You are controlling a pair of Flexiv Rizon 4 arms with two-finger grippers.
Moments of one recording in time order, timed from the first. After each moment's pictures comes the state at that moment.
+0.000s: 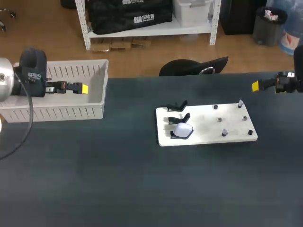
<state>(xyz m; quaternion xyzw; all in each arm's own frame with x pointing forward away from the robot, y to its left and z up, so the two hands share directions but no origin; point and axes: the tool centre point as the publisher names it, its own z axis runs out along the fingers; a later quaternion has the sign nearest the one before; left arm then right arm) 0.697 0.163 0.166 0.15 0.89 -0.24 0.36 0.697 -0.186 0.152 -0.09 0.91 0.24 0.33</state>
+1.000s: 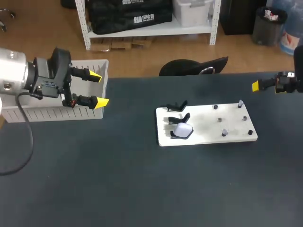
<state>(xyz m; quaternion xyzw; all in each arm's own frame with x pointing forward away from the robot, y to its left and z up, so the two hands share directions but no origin) 0.679 0.093 0.173 0.55 0.68 -0.26 0.42 0.697 -0.186 0.152 -0.09 0.91 0.24 0.33</state>
